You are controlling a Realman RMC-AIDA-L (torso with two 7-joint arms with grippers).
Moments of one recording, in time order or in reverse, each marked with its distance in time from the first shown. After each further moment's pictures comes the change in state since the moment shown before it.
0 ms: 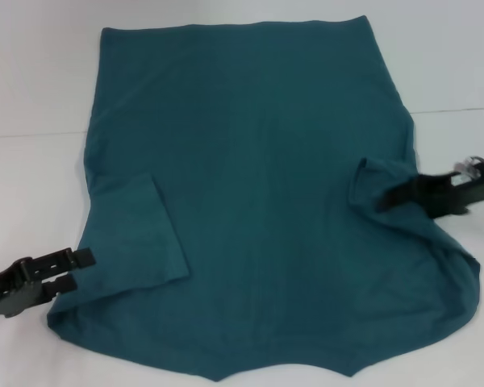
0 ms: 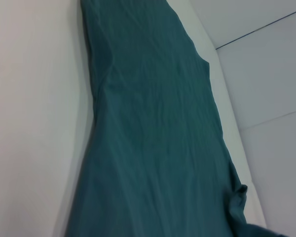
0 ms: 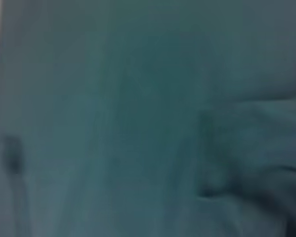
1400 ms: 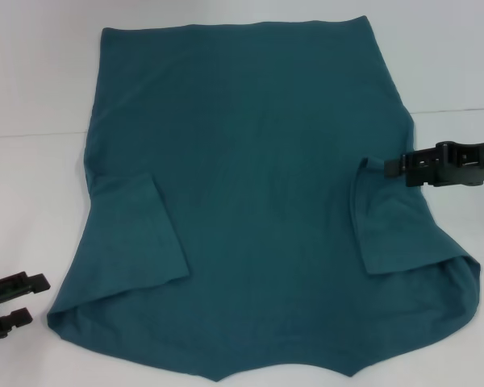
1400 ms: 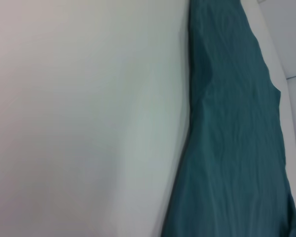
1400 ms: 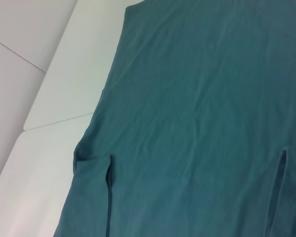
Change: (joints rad) left arm 0.050 0.014 -0.055 0.053 0.111 -0.038 -0.179; right arm -0.081 -0.065 0.079 -0.025 0.254 -0.164 -0.243
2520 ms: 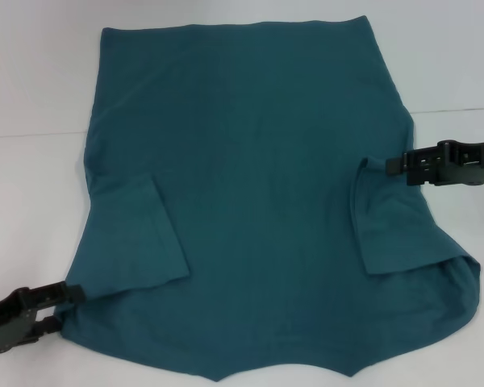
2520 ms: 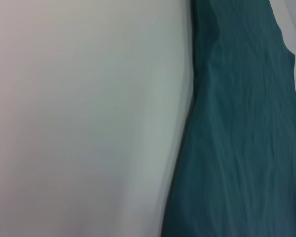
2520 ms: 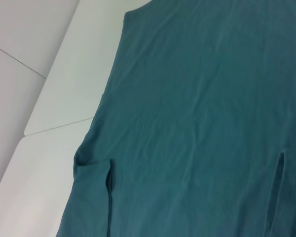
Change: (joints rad) left arm -0.035 -0.014 0.122 -0.040 0.004 -0.068 0.005; right arm -0.005 0.002 0.011 0.000 0.003 0.004 -0.001
